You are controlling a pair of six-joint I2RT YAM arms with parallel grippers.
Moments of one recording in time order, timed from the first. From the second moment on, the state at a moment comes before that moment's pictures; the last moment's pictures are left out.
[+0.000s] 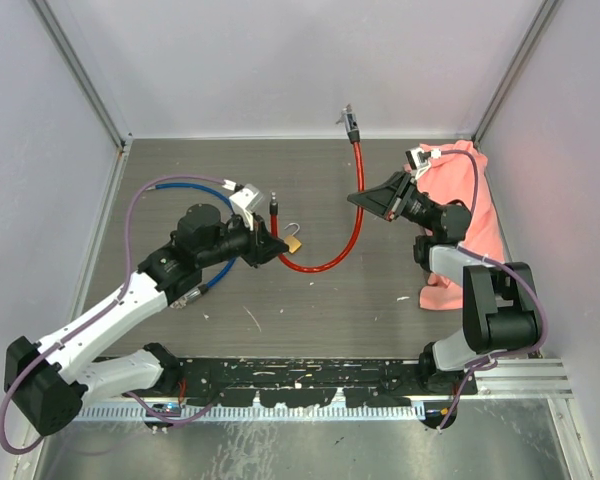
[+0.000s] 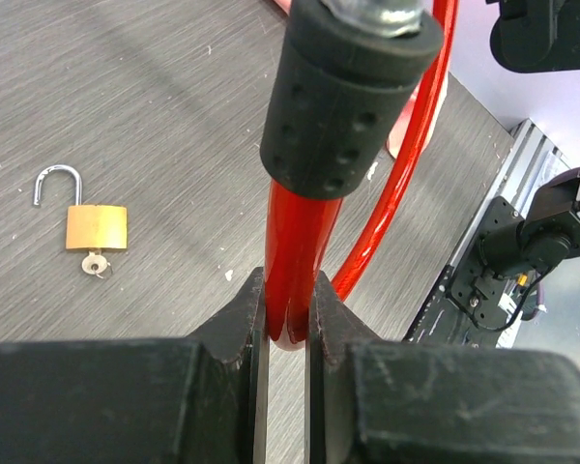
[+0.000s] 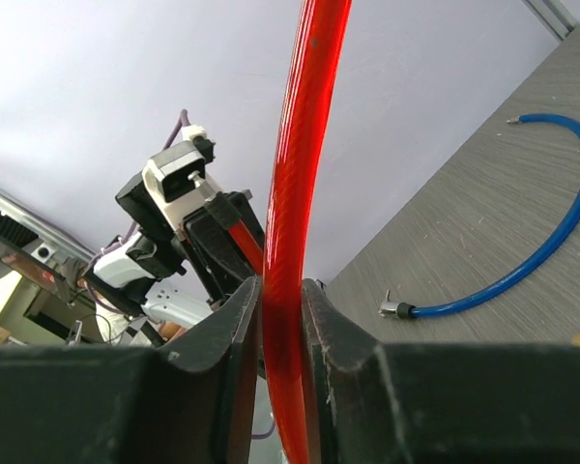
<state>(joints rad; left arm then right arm) -0.68 1.05 0.86 -0.10 0.33 -0.30 0.07 1.50 0.64 1.50 -1.04 1.50</state>
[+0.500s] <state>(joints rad) -0.60 1.06 0.85 -0.08 0.45 -0.32 0.07 1.50 0.70 1.50 -1.08 1.52</state>
